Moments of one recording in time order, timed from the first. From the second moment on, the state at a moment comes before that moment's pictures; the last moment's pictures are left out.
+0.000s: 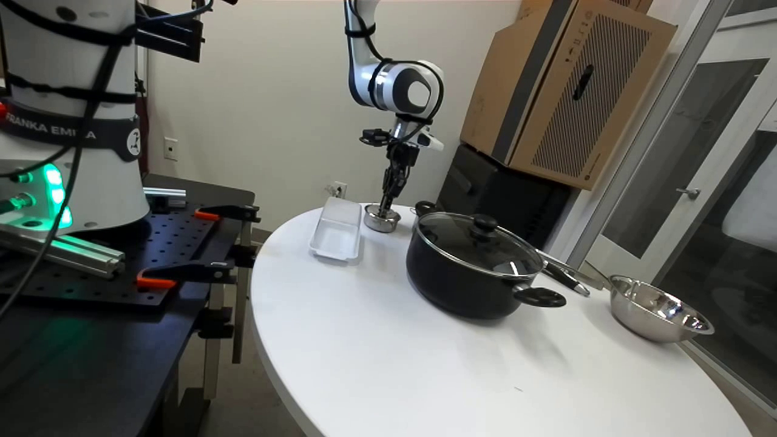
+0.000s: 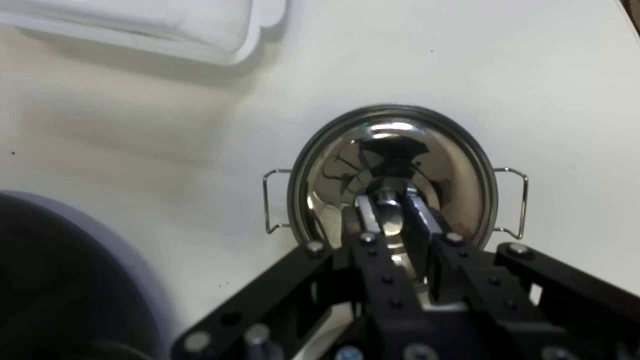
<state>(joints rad) 0.43 0.53 0.05 -2.05 -0.18 2.49 0.61</state>
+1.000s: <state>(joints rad) 0.33 0.12 0.08 -2.32 -0.14 2.40 0.57</state>
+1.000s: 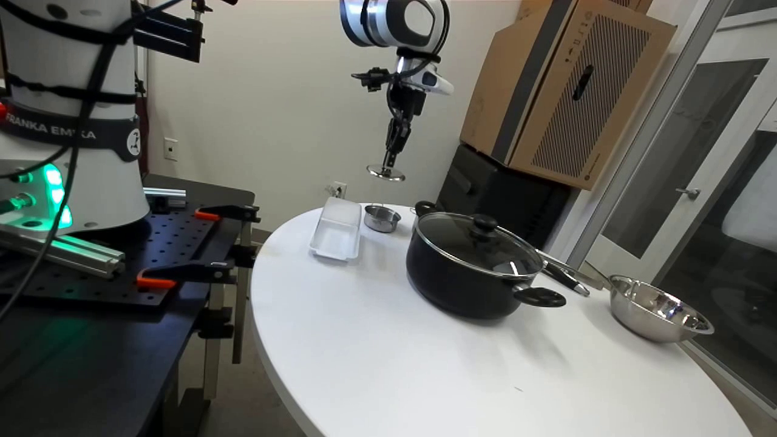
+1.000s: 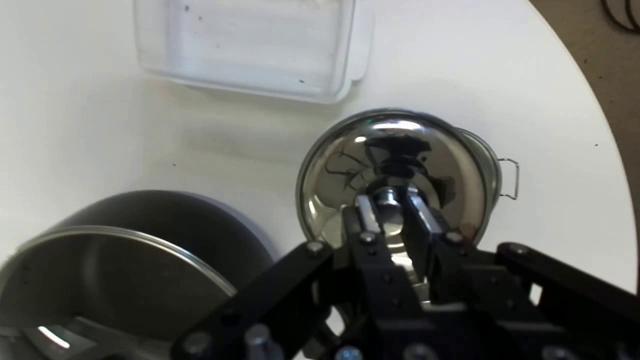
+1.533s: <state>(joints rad) 0.08 -0.15 0.04 -2.57 -0.07 2.40 0.57</state>
